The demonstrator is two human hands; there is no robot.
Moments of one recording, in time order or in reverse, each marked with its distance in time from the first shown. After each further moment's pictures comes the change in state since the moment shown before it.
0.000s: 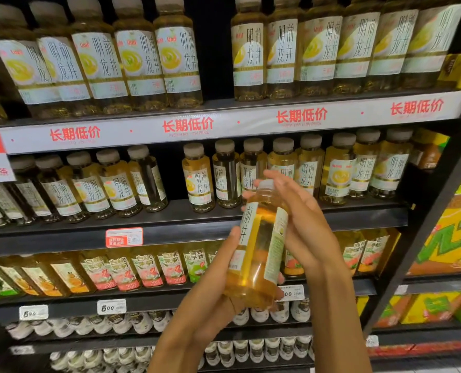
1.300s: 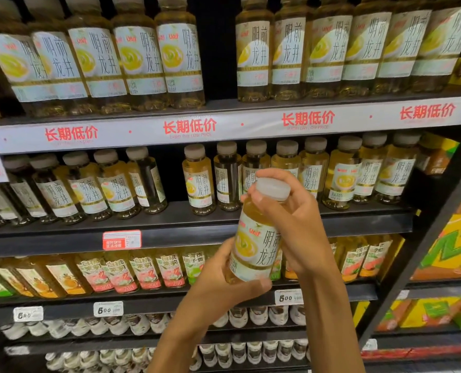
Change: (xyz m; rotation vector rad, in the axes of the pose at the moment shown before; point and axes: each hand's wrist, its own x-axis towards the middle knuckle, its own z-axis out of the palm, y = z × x) left_hand 0.008 -0.001 -0.017 0.380 0.093 0.195; right_hand 0.002 0.004 0.014 -0.312 -0.036 -0.220
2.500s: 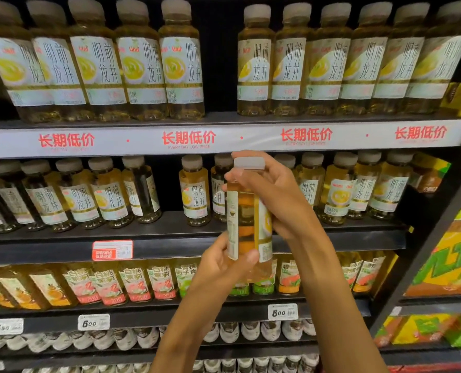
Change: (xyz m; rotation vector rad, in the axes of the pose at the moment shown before) left_hand 0.020 0.010 0.005 -0.149 0.057 0.156; right_hand 0.053 -0.021 0.010 -0.109 -0.135 0.066
